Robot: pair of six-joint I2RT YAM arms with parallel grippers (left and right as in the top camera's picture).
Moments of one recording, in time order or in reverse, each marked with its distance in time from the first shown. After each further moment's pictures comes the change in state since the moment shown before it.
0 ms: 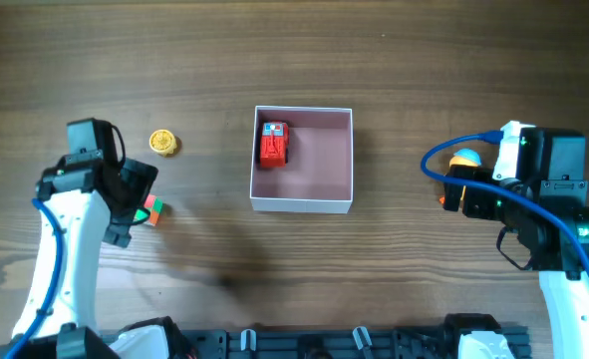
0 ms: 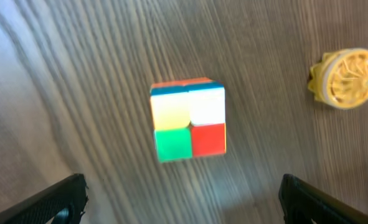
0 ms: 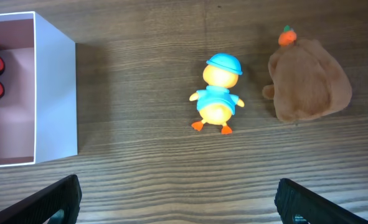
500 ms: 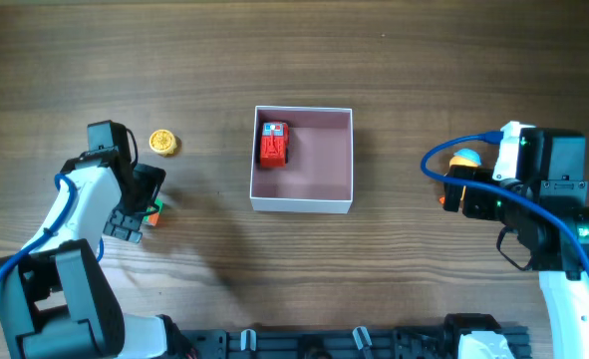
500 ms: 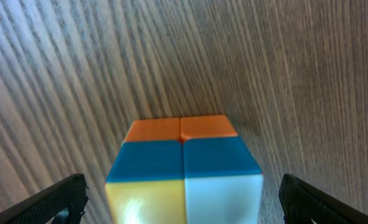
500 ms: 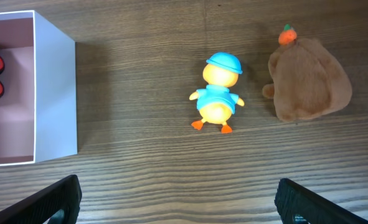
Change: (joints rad) left arm 0.010 0.252 -0.060 0.206 -0.003 -0.023; right arm 0.000 0.000 0.000 -0.003 0.000 0.000
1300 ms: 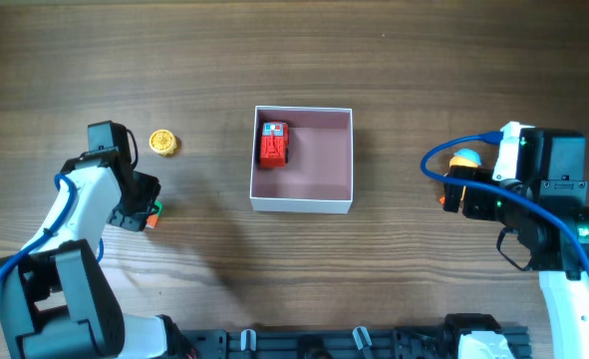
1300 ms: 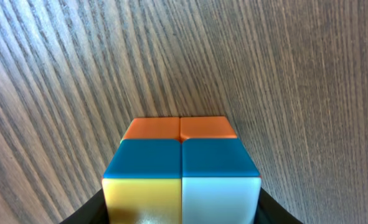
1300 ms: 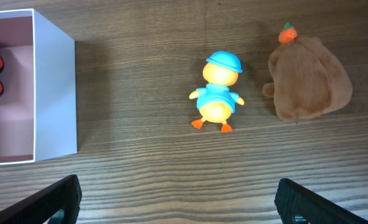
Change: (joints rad) left arm 0.000 0.000 0.000 -0.012 -0.005 0.001; right arm 0.000 0.000 0.000 -0.004 0.000 0.000
